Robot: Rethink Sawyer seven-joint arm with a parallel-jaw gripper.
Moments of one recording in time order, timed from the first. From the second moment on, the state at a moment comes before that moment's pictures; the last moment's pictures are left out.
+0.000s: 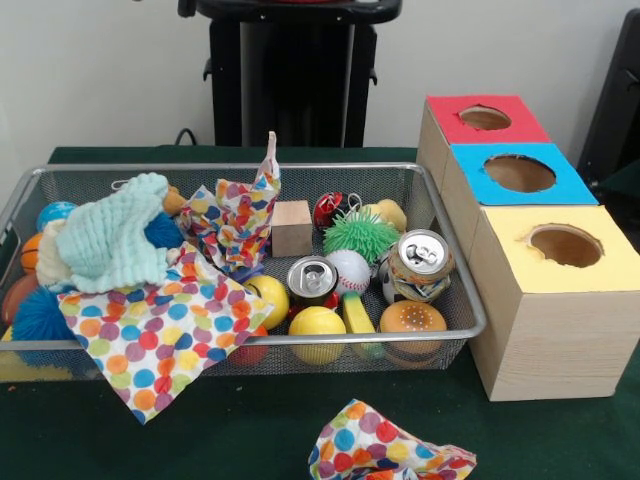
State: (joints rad) arm -0.54 -1.12 0.07 1.83 -0.25 0.77 1.87
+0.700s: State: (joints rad) arm -0.52 -1.05 0.07 1.85 -0.32 0.66 1.87
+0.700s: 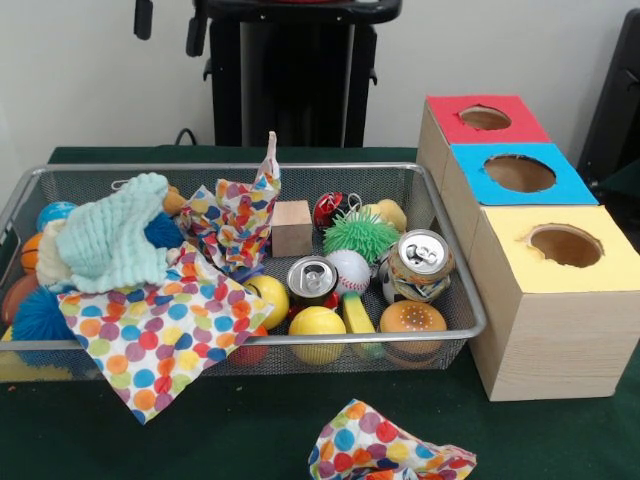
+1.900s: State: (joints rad) arm -0.29 -0.84 -0.11 1.84 -0.44 0.42 1.87
